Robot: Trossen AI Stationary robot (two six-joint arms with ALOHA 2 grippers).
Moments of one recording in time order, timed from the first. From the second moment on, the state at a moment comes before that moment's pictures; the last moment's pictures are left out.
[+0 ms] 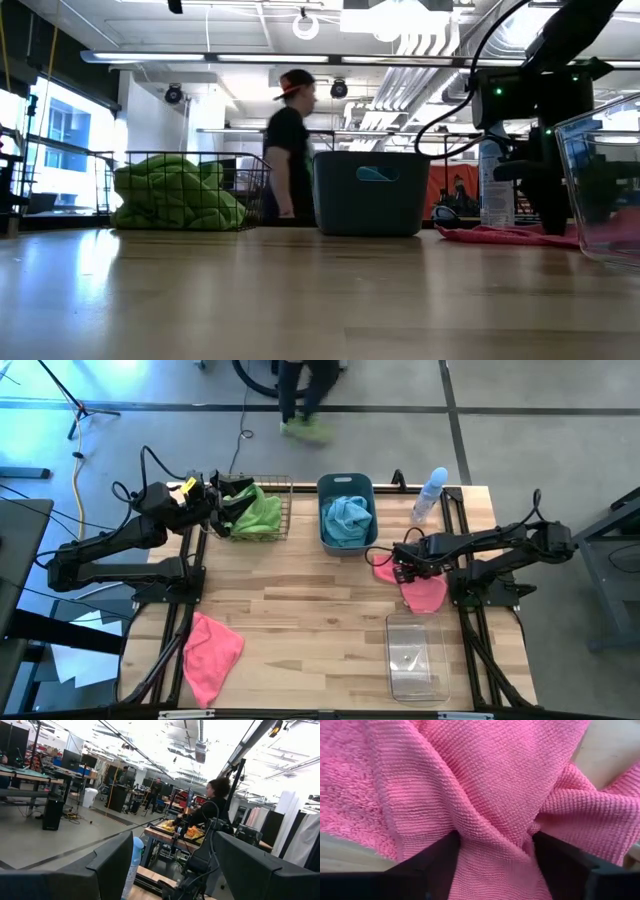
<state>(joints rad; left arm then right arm) 0.35 0.71 0.78 0.19 0.00 -0.30 -0.20 1.31 0.54 -0.82 0.04 1.12</state>
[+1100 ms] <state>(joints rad) 0.35 0.71 0.78 0.19 -0.04 -0.28 -0.20 1.06 0.92 -1.09 0.06 0.84</state>
